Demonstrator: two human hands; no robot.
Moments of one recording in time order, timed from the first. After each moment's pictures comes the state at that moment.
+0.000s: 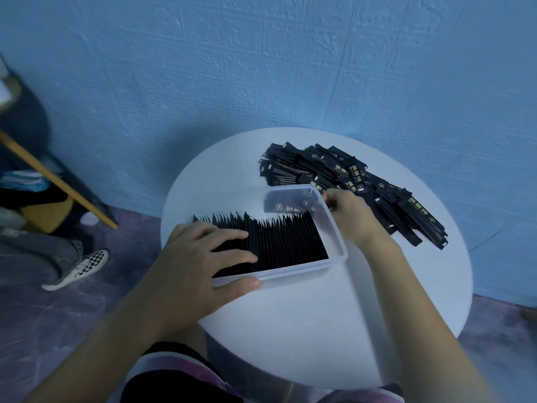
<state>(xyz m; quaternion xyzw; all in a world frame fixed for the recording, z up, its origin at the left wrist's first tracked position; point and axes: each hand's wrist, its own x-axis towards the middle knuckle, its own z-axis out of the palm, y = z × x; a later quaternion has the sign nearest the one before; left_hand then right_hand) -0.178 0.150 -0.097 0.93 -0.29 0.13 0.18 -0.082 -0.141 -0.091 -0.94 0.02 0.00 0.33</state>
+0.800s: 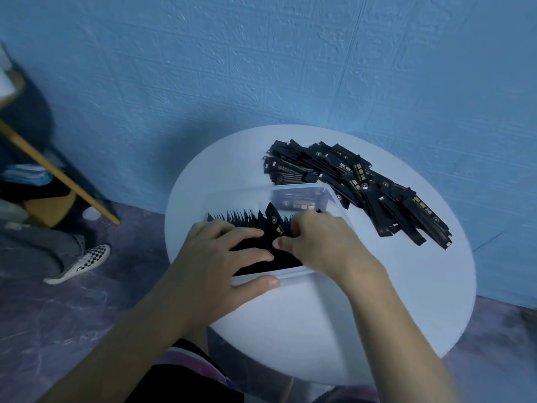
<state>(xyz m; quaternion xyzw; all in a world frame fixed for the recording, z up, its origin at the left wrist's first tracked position) -0.181 0.132 -0.100 0.93 -0.29 0.15 0.17 -0.144 -0.066 -0.049 -0.98 -0.02 0.12 0.15</state>
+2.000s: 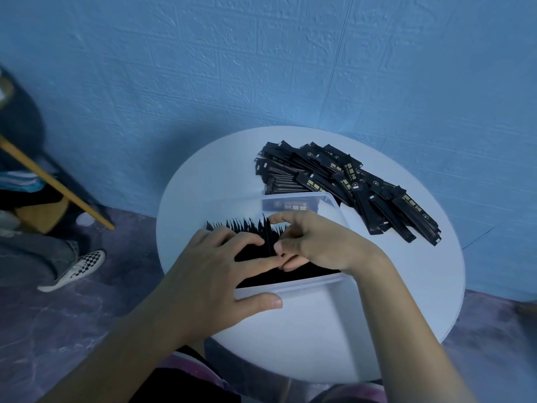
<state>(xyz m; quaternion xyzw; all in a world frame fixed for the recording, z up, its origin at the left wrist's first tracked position) -0.189 0.120 -0.090 0.93 -0.32 0.11 0.11 -0.138 -0.092 -0.057 -0.82 -0.06 0.27 0.50</state>
